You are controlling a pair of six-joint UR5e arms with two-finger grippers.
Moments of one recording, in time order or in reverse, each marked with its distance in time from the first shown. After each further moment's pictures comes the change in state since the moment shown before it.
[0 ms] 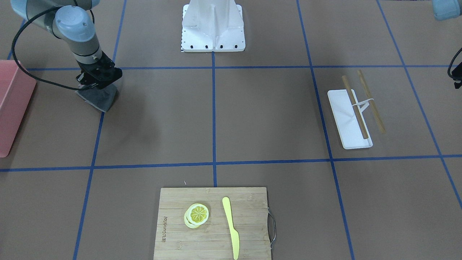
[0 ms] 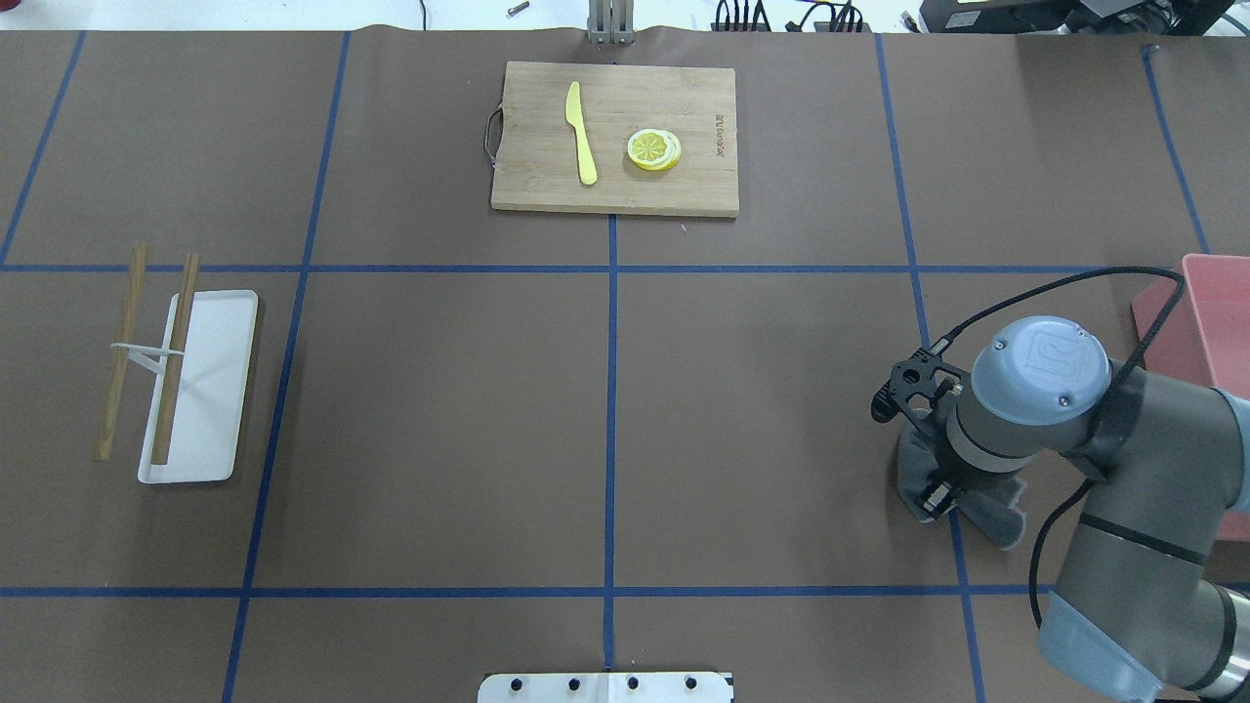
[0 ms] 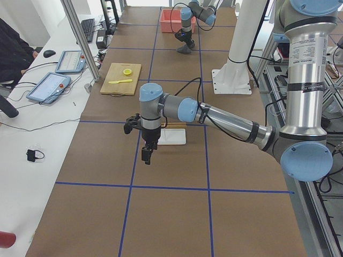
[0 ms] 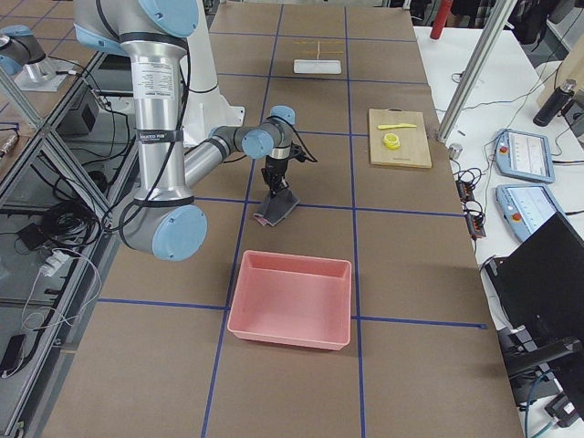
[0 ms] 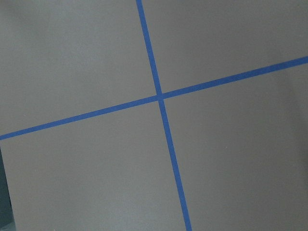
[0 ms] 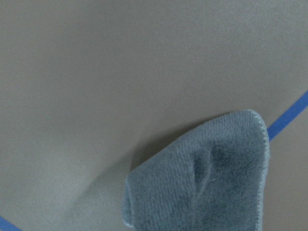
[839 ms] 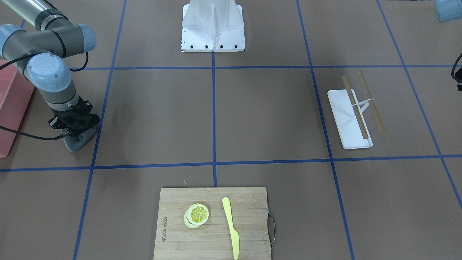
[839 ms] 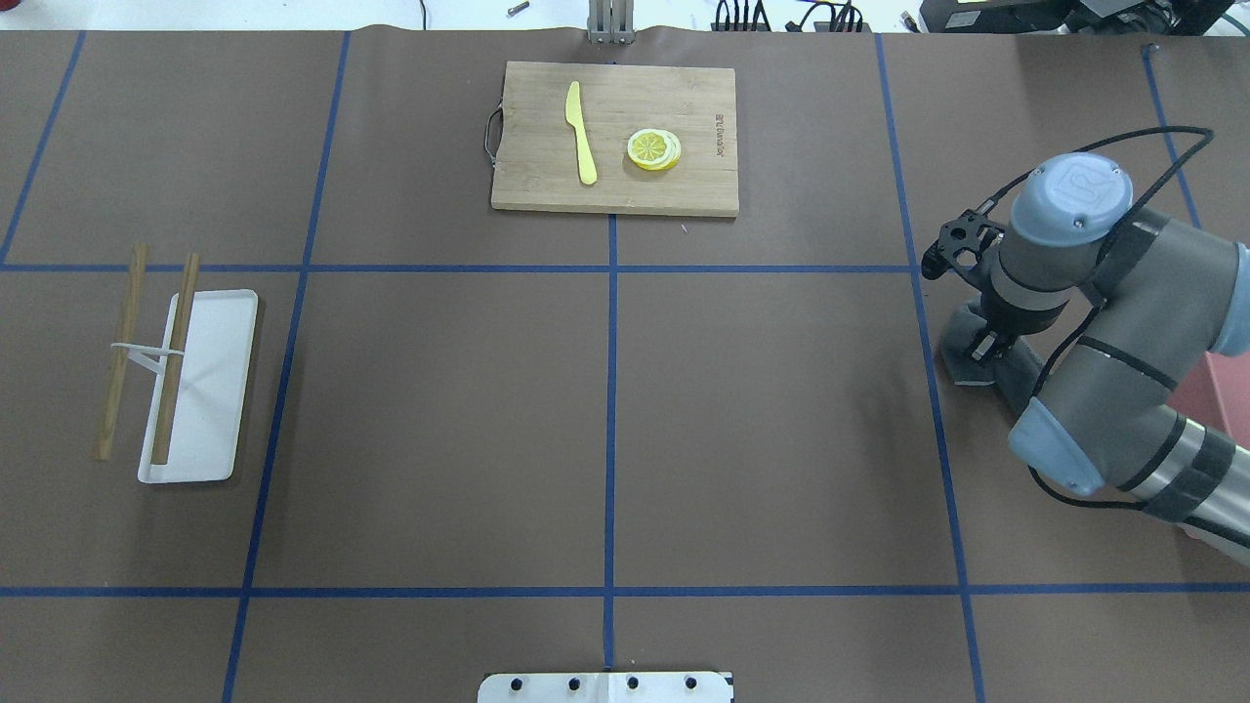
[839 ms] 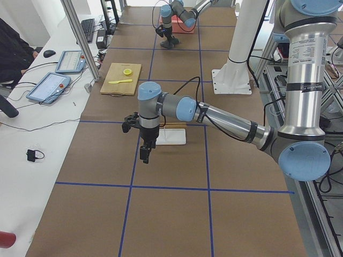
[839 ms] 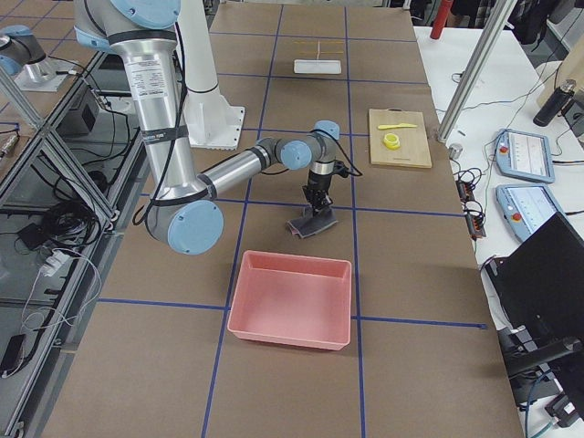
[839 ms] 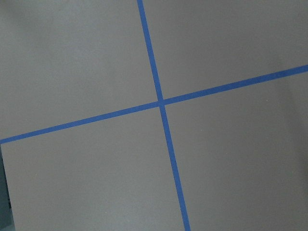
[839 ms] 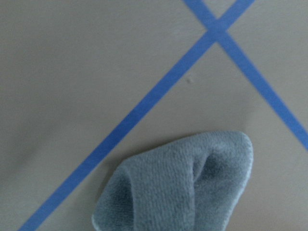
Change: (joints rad) left arm -0.003 -0.011 0.001 0.000 -0.006 -0.005; right arm 0.300 0.135 -0.275 0.006 0.011 -0.289
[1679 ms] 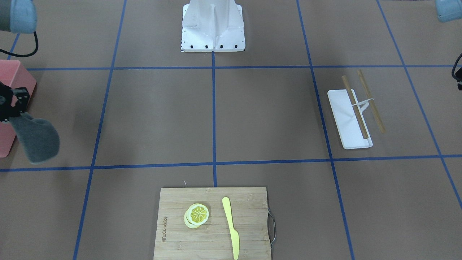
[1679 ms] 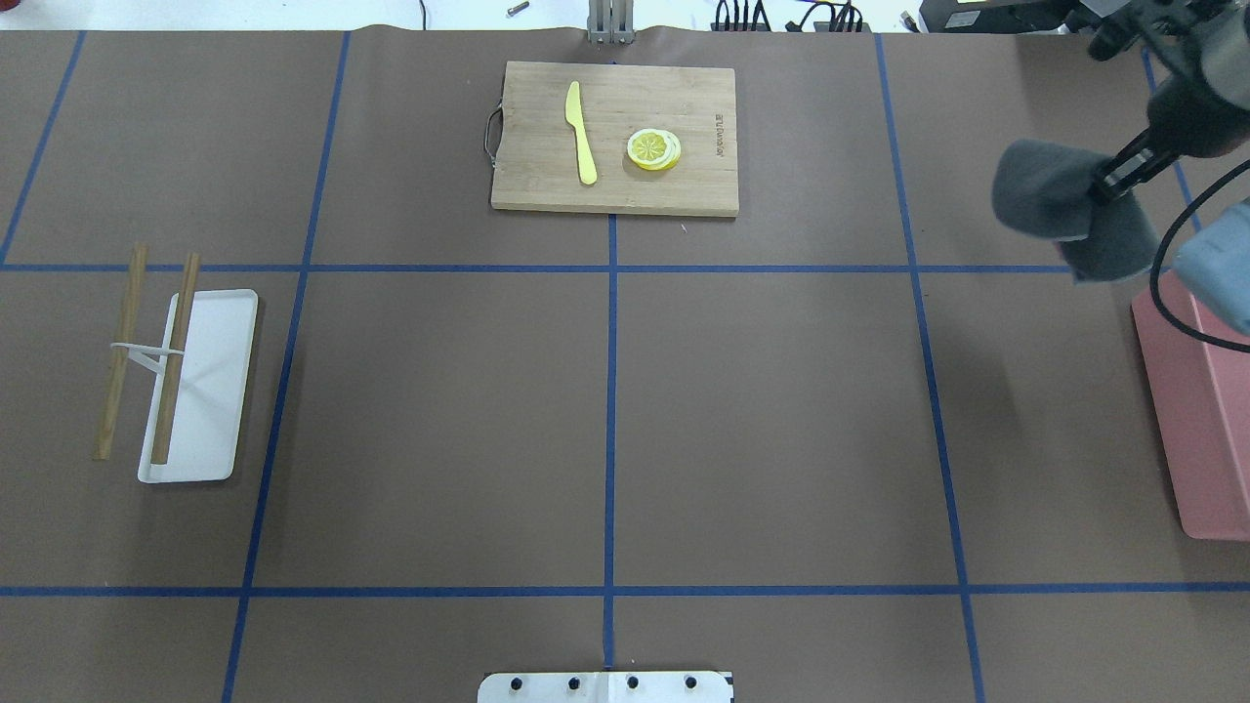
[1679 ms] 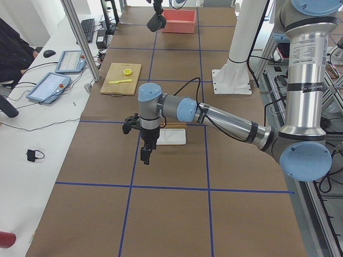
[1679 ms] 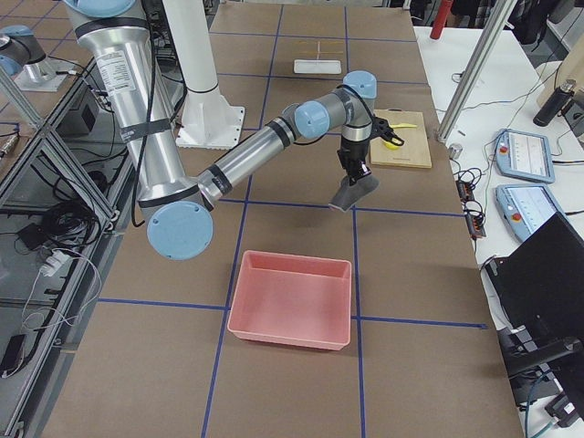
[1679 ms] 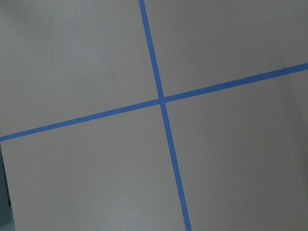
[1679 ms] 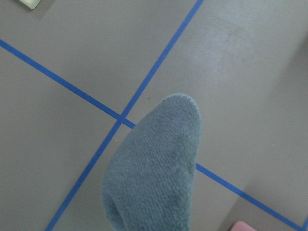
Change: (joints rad) left arm -0.007 0.008 0.003 0.002 -0.001 0.006; right arm 0.381 0.032 0.230 -0.189 0.226 -0.058
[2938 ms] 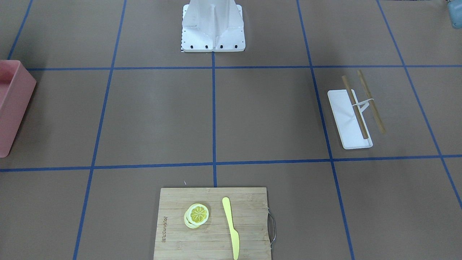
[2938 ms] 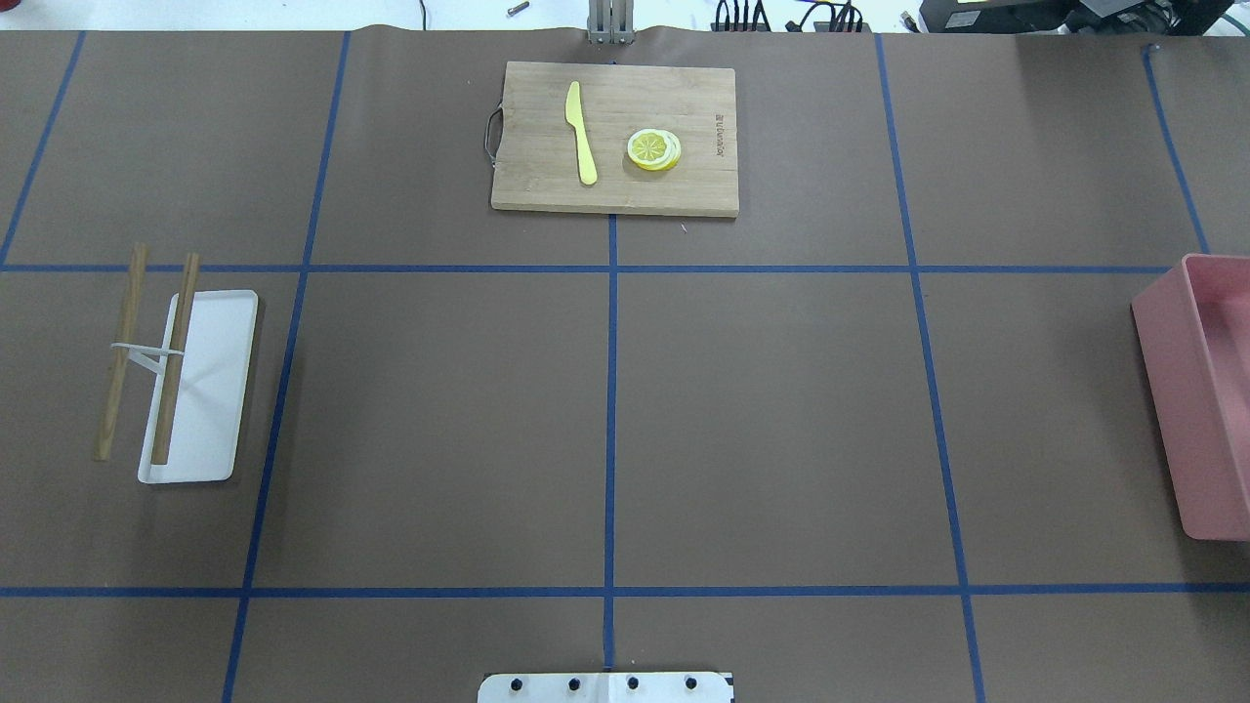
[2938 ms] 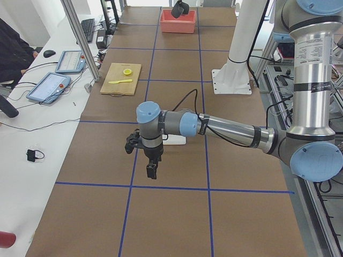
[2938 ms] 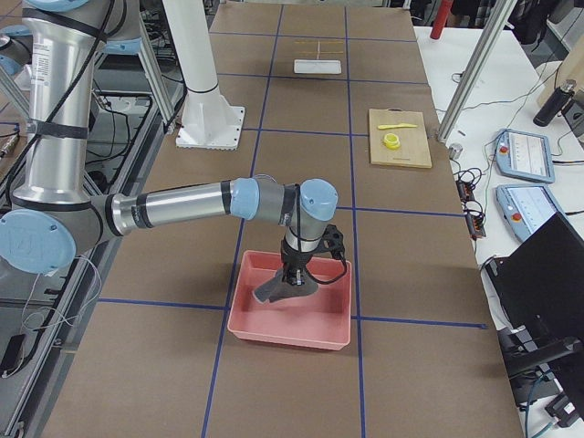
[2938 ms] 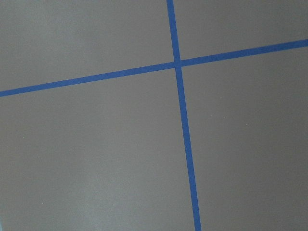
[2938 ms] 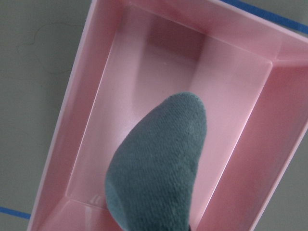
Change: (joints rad) left arm -0.059 0.035 0.094 -0.004 -0.096 0.045; right arm 0.251 -0.410 -0.084 -0.031 0.090 -0.312
